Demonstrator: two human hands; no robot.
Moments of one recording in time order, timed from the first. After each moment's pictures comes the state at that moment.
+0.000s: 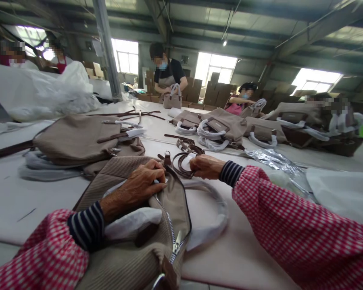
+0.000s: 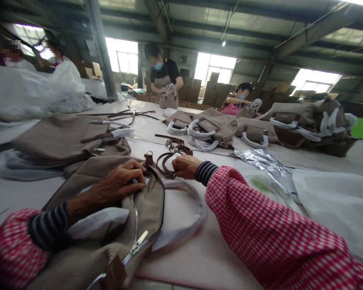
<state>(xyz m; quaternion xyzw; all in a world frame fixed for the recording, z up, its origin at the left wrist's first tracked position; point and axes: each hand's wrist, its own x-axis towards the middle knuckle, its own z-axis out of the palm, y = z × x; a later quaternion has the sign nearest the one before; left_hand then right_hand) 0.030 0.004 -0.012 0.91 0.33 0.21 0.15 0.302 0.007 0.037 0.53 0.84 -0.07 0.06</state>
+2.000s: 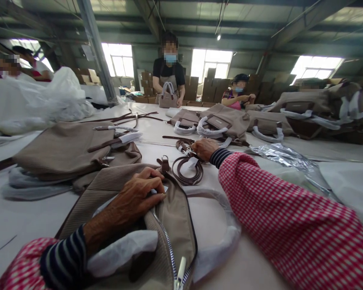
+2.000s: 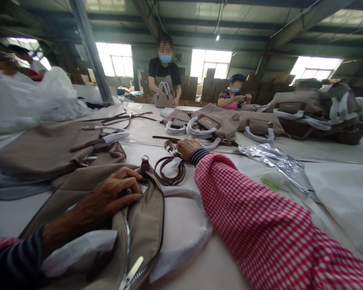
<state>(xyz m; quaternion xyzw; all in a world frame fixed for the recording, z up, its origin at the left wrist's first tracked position) 0.027 0.004 -0.017 0.90 0.34 0.21 0.17 0.317 0.075 0.032 0.63 0.77 0.10 0.03</state>
